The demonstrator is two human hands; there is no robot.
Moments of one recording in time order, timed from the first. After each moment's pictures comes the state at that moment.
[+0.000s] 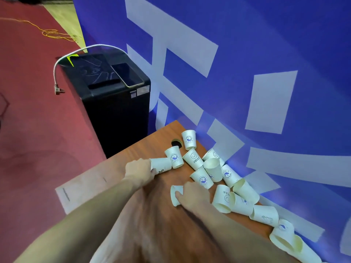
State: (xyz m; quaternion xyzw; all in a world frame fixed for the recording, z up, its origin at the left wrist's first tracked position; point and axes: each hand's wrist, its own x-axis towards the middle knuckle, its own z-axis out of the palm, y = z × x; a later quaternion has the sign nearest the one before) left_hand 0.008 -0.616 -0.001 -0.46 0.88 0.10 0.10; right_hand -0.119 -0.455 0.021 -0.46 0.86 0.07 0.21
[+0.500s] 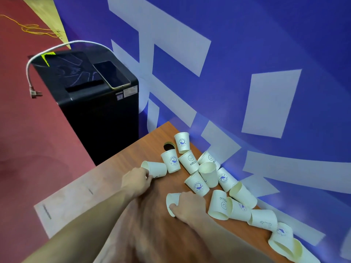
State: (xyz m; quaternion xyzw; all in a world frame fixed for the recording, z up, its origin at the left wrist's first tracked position) left_hand -0.015 -0.625 -0.041 -0.46 0.86 0.22 0.06; right_hand -0.135 -0.460 -0.005 -0.42 0.87 0.12 0.24
